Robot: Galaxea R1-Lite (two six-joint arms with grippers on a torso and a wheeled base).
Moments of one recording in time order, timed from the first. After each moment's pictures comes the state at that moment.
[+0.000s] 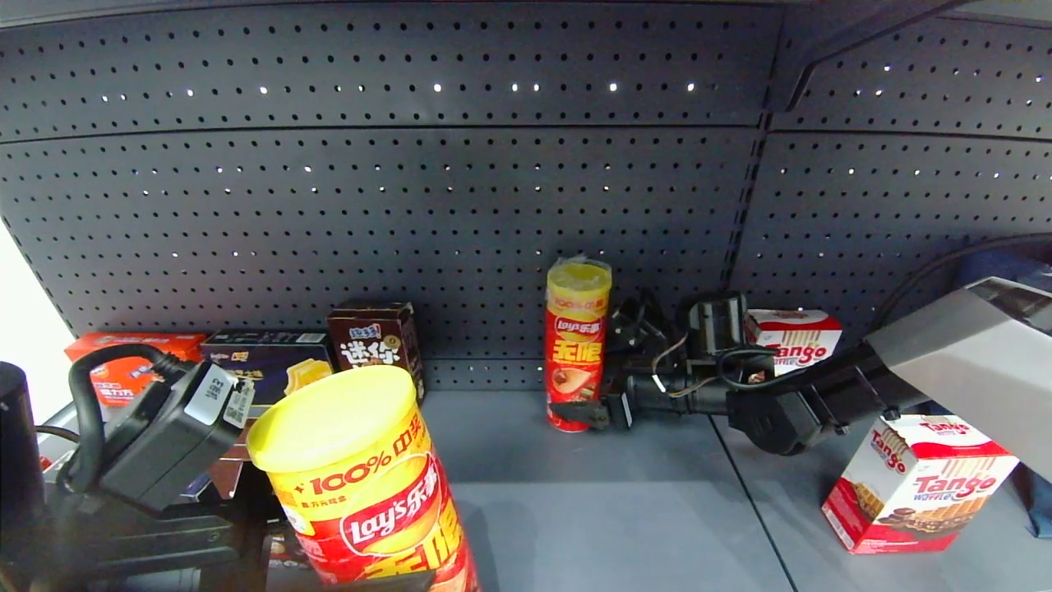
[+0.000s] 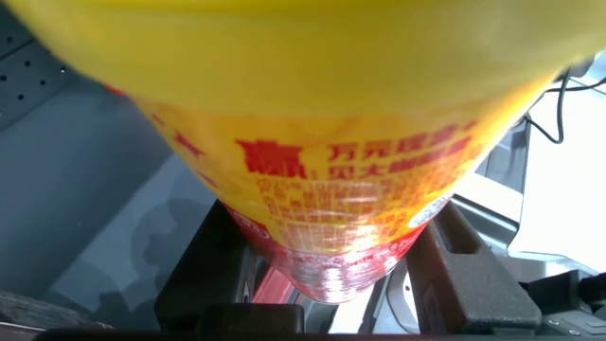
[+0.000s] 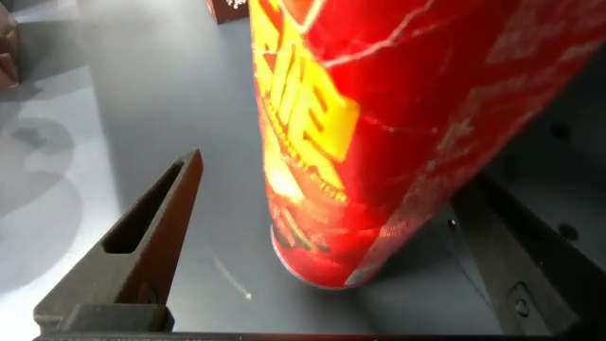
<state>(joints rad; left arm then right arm) -0.52 1.19 -0.47 -0.37 -0.60 0.03 0.48 2.19 -1.20 -0.64 0.59 -0.22</state>
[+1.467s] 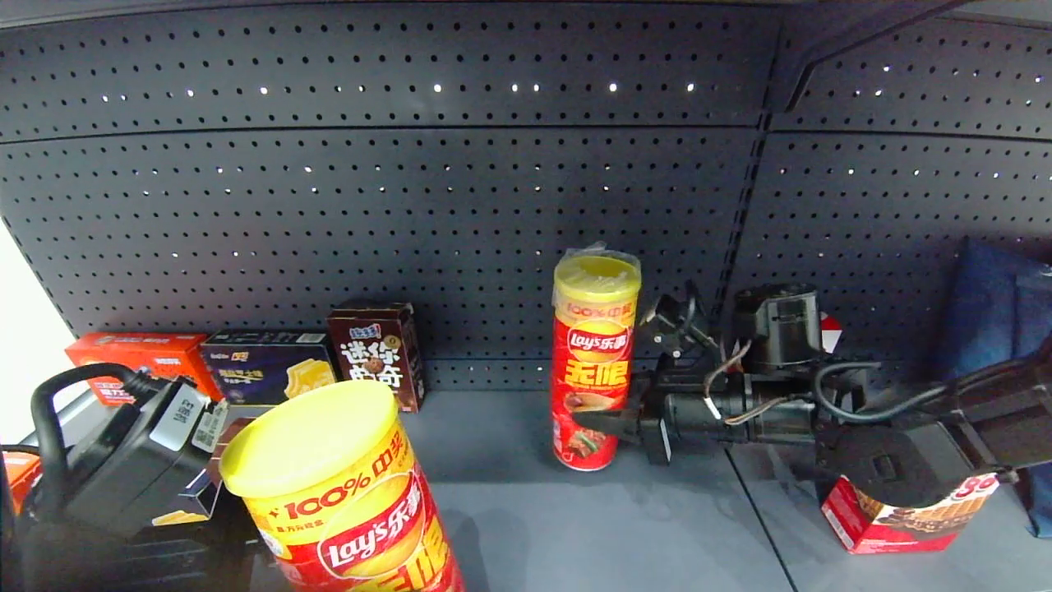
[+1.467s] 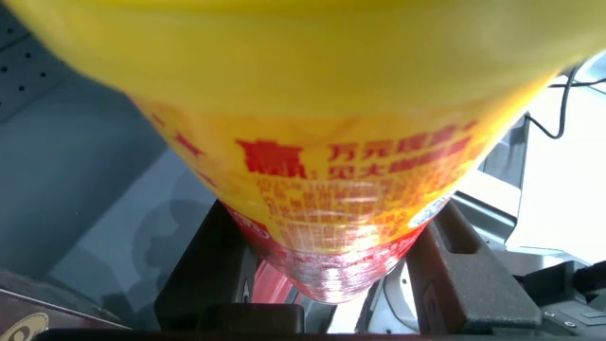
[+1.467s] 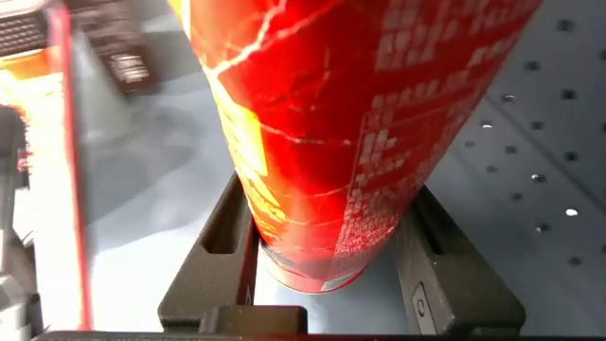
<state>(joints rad) -0.52 1.14 -0.44 -0.36 -0.60 0.03 0.57 1.88 -0.91 -0.63 0.56 -0.21</state>
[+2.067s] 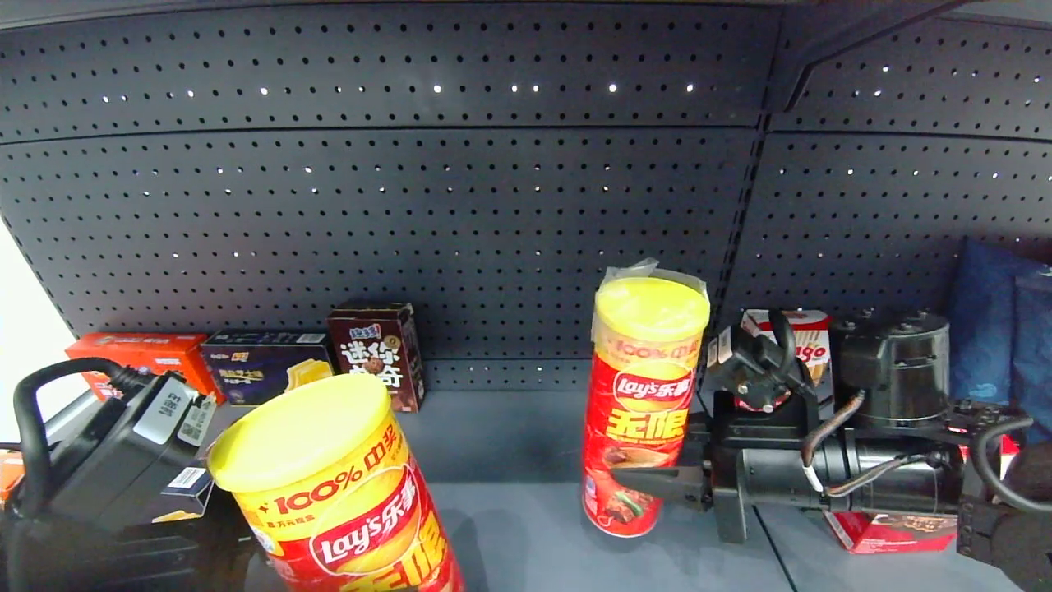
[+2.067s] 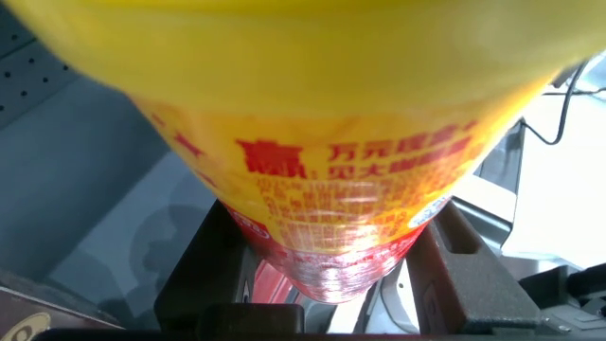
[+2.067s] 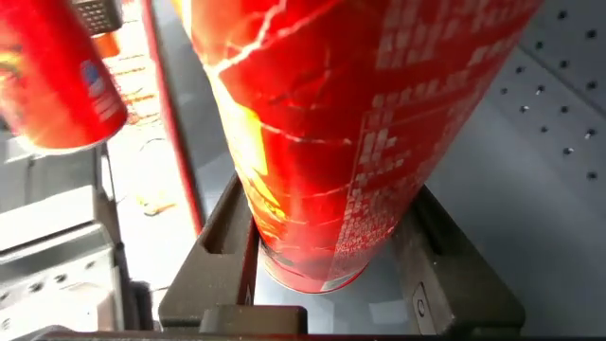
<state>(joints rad) -0.52 1.13 -0.44 -0.36 -0.59 0.01 0.62 1.64 -0.65 -0.64 0.55 -0.20</state>
